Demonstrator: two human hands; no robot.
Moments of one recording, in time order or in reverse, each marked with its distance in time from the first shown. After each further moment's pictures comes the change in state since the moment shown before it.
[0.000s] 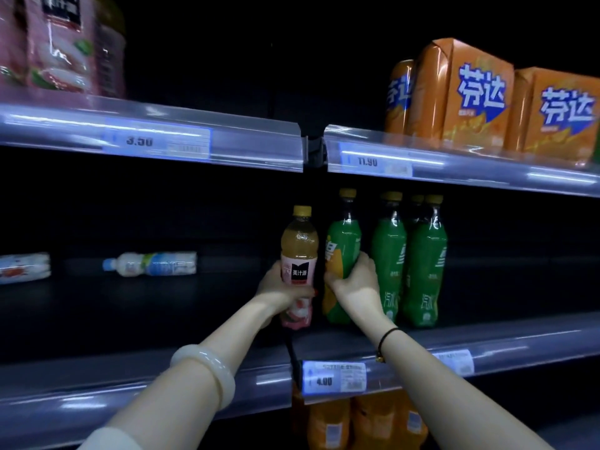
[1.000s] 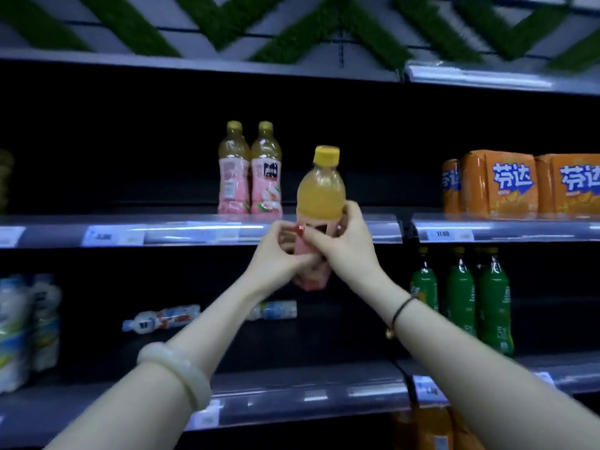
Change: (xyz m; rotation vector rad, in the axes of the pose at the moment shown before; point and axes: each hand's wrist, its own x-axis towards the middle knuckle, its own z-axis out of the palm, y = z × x) left_hand -0.174 0.167 -0.231 0.006 0.097 0.490; right_hand -0.151 -0.296 -0.018 0.602 -0.090 -0.496
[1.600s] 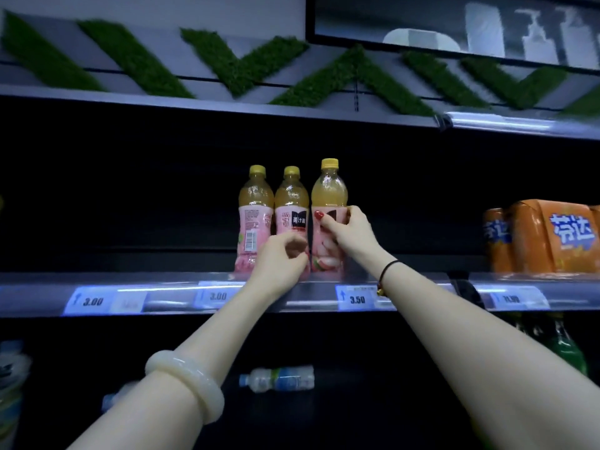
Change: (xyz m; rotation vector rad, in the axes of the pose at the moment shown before) left_hand 0.120 -0.014 -0.056 0.395 0.133 0.186; right_hand 0.170 0.039 0.052 -0.225 0.073 0.073
